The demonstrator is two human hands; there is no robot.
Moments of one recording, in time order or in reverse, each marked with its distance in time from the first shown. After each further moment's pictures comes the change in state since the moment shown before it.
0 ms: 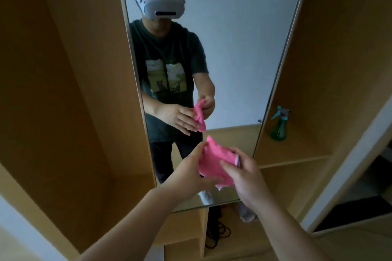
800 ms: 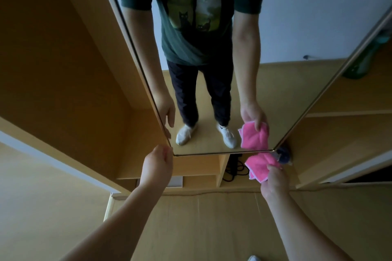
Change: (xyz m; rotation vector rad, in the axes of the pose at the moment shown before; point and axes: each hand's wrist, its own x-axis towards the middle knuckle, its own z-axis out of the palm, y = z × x) left_hand -0.051 -0.237 0.039 0.368 0.540 -0.604; right_hand 0.030 0.309 -0.054 0.386 0.753 0.726
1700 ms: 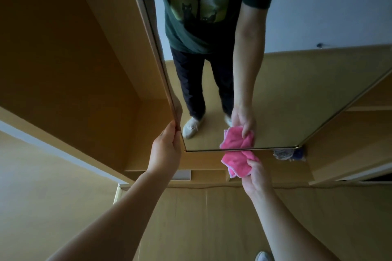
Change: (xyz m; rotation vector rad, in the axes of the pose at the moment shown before) left_hand 0.025 -0.001 -0.009 -0.158 0.073 0.249; right_hand -0.016 0.067 0.056 0.034 -0.440 0.092
